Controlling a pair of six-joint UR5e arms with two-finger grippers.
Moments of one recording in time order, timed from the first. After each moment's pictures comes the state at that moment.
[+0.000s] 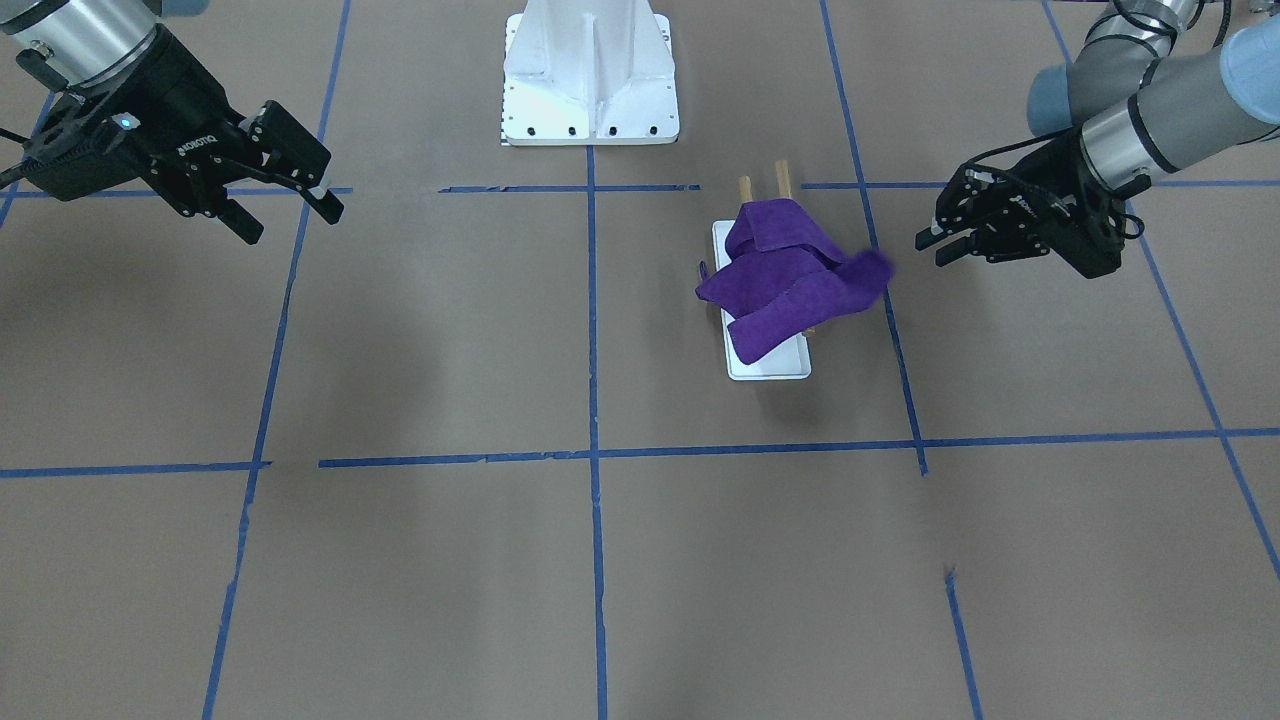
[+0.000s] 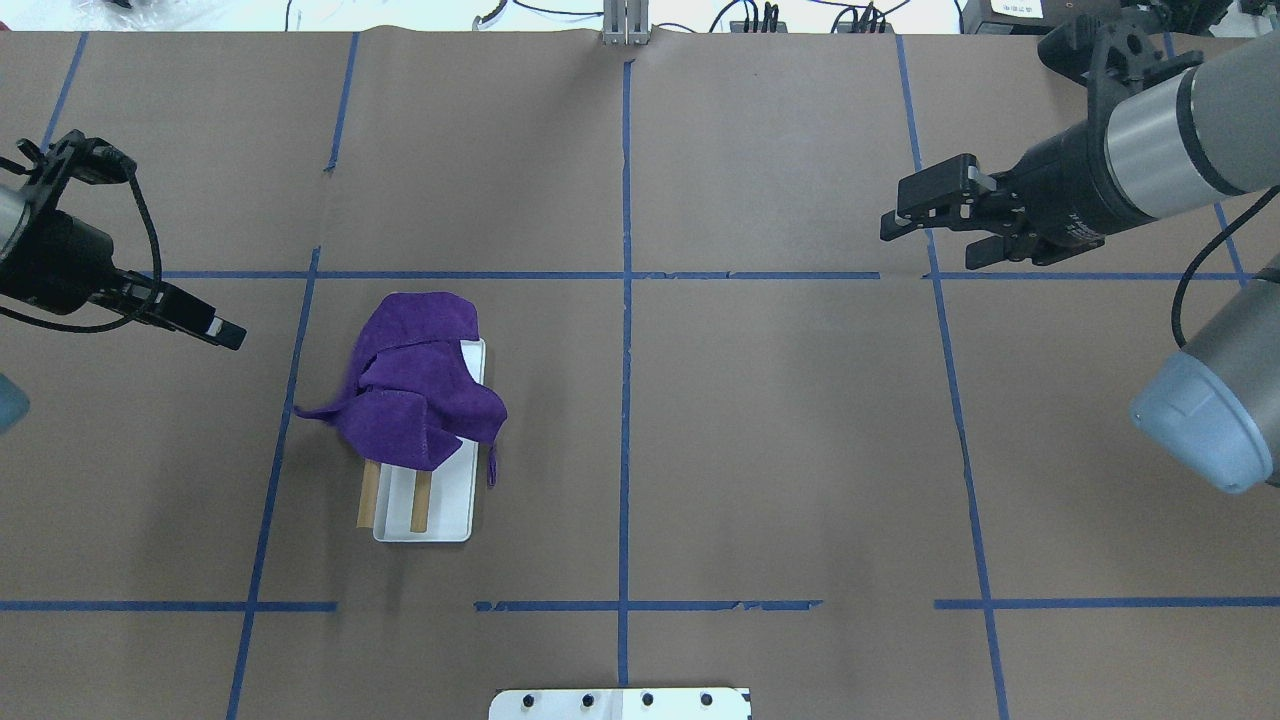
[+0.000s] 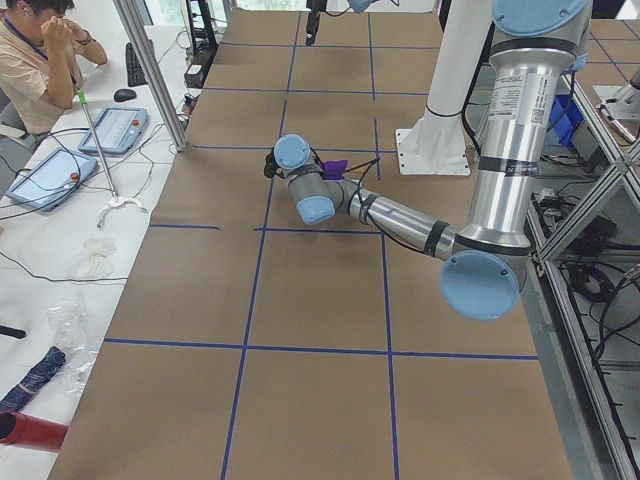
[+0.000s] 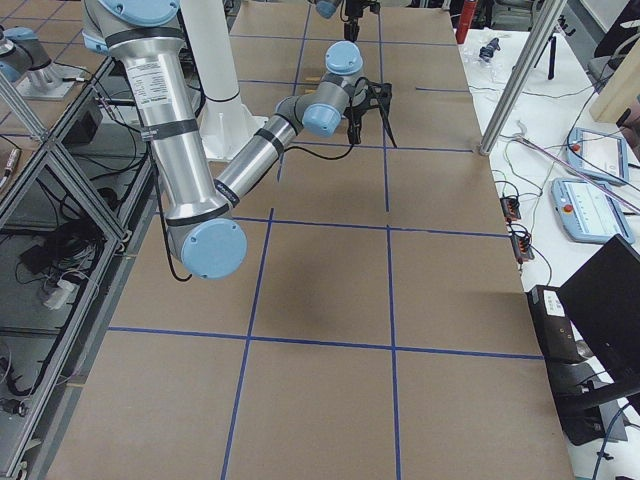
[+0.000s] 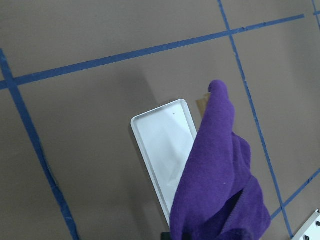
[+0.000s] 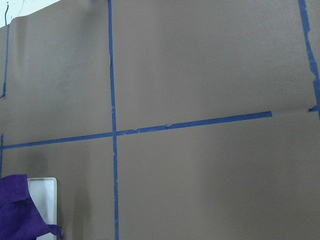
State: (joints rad) left arm -1.01 -1.68 -1.77 -2.31 -2.56 -0.81; right arm 0.94 -1.31 2.11 -1.31 2.21 1.24
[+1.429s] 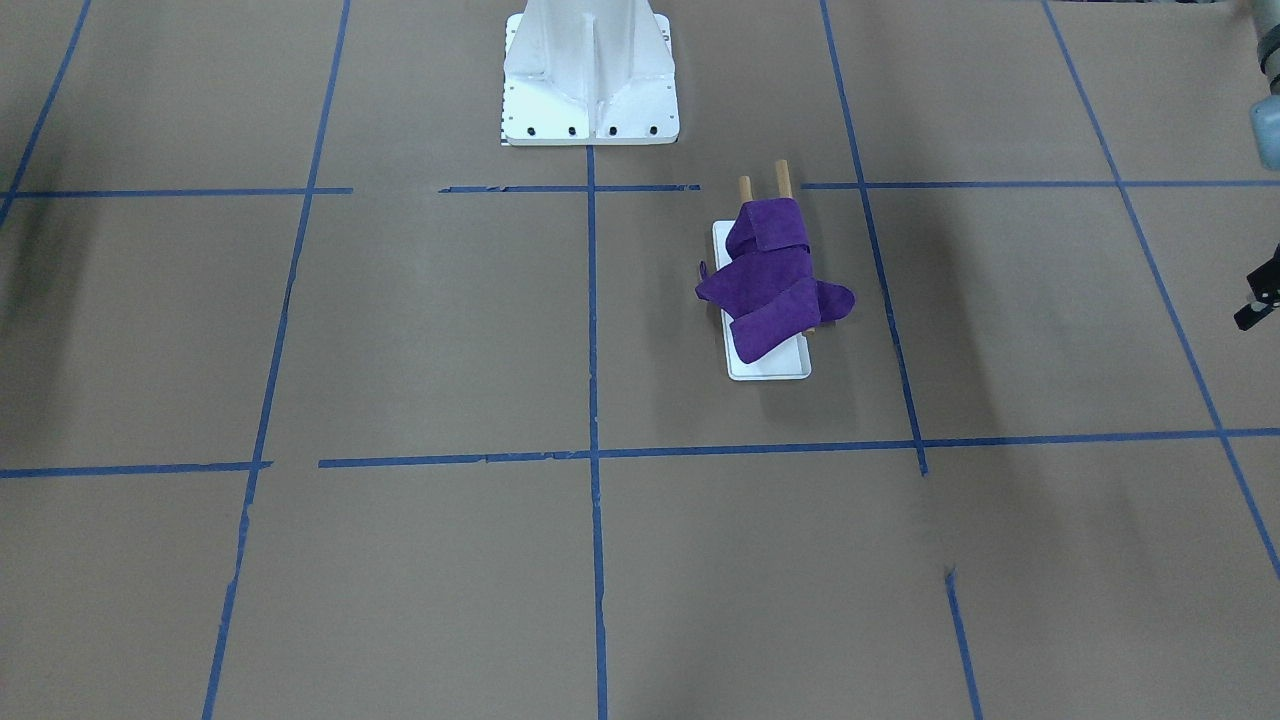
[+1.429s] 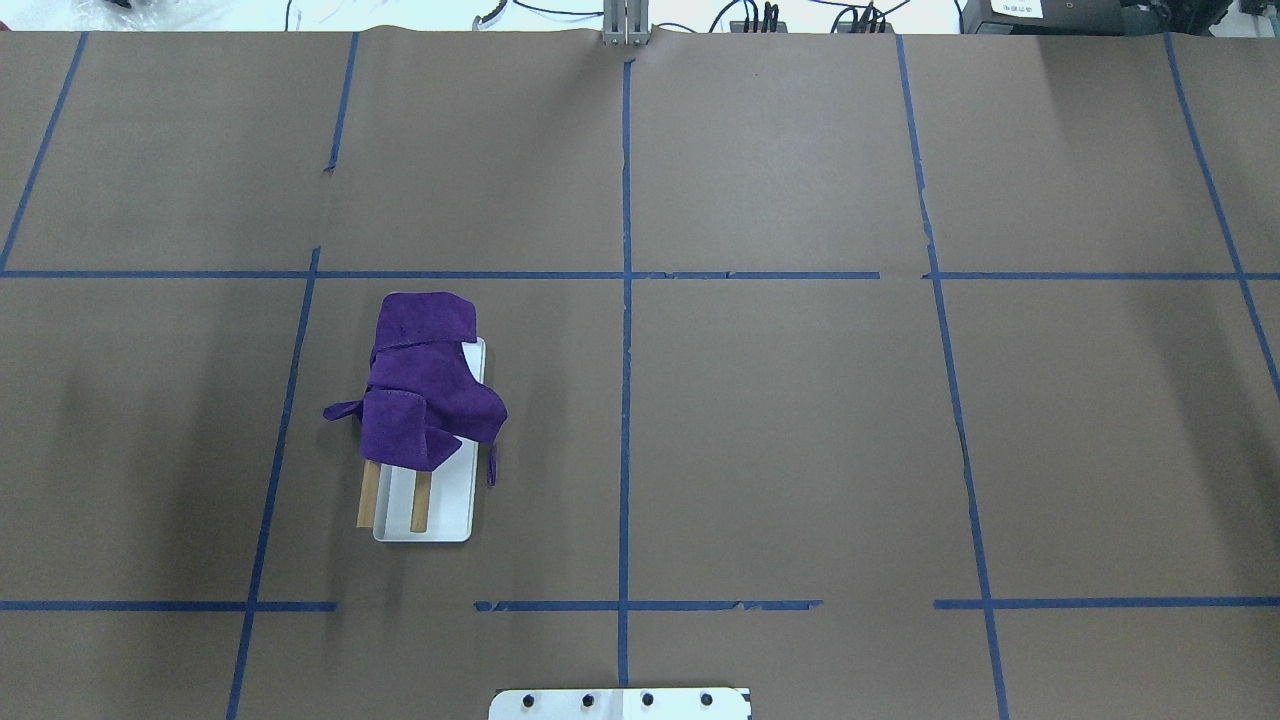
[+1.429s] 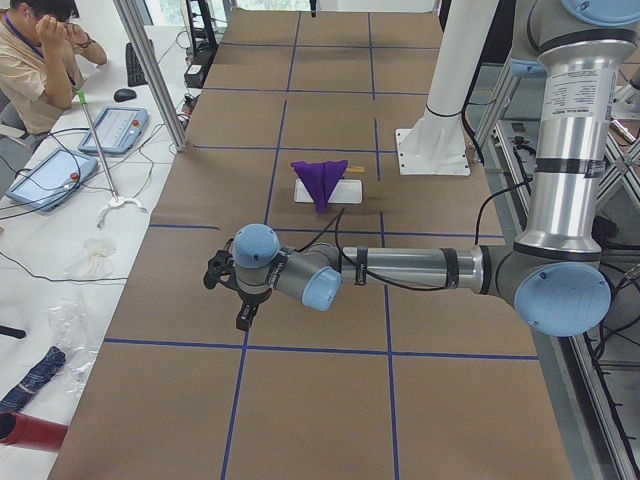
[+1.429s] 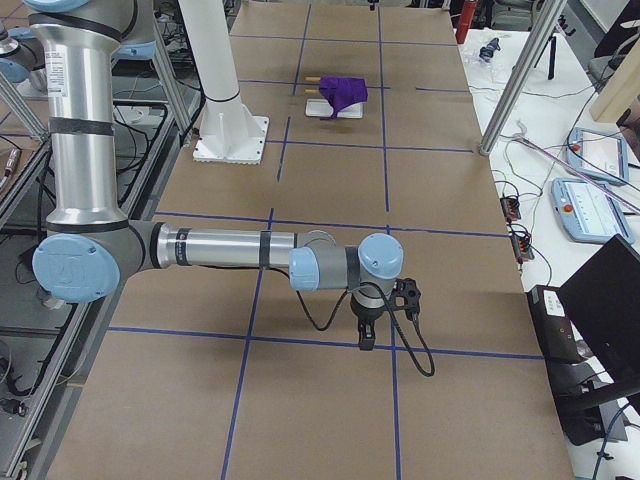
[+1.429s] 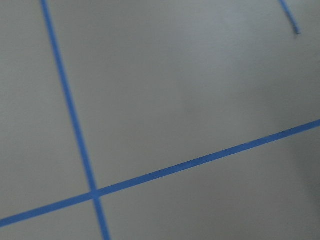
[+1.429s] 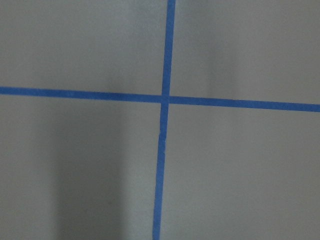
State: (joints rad) left arm -1.48 -1.61 -1.52 -1.92 -2.38 -0.09; right arm 1.50 -1.56 1.56 -1.57 2.30 -0.03
